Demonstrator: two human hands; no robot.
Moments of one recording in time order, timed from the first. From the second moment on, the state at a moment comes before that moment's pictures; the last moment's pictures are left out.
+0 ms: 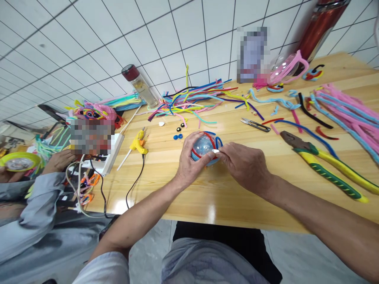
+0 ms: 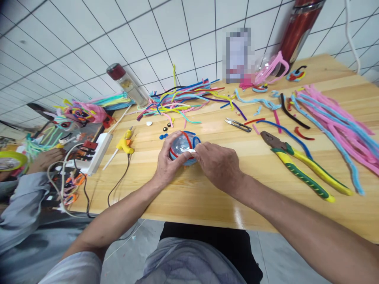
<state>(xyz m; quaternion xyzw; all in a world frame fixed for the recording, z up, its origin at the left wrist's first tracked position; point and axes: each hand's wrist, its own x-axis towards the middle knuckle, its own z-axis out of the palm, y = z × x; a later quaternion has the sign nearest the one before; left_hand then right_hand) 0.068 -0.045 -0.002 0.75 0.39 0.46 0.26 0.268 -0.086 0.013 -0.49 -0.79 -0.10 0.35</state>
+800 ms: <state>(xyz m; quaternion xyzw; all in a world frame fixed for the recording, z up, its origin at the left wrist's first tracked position) 0.069 -0.043 -0.004 0.73 0.42 0.45 0.29 0.268 -0.085 0.015 -0.50 -0.79 -0.09 0.34</state>
